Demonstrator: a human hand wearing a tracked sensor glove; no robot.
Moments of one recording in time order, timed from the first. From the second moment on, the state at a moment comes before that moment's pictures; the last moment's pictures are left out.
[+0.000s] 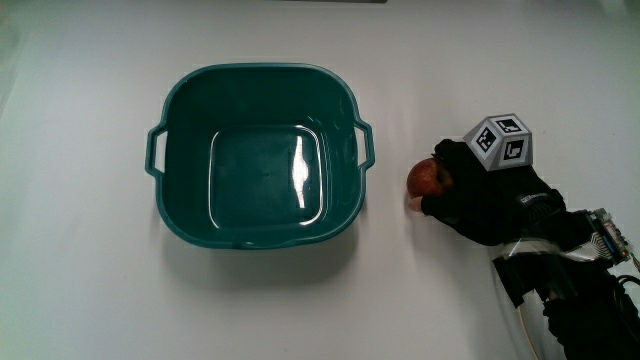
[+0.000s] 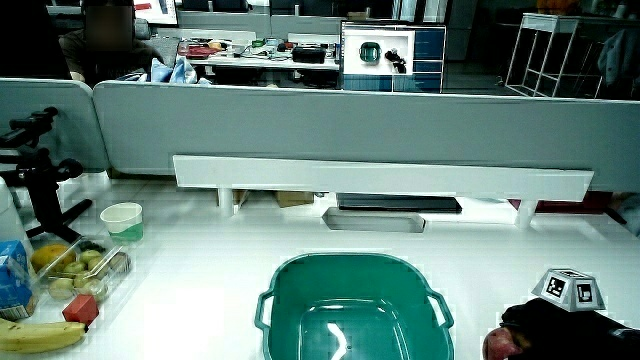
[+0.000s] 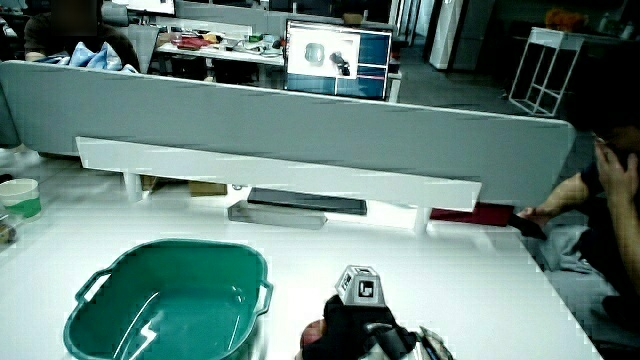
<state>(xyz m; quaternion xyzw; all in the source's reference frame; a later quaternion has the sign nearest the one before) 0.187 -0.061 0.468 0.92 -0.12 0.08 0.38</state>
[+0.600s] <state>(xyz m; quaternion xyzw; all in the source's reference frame) 0.176 -0.068 0.435 0.93 -0.15 0.08 0.32</state>
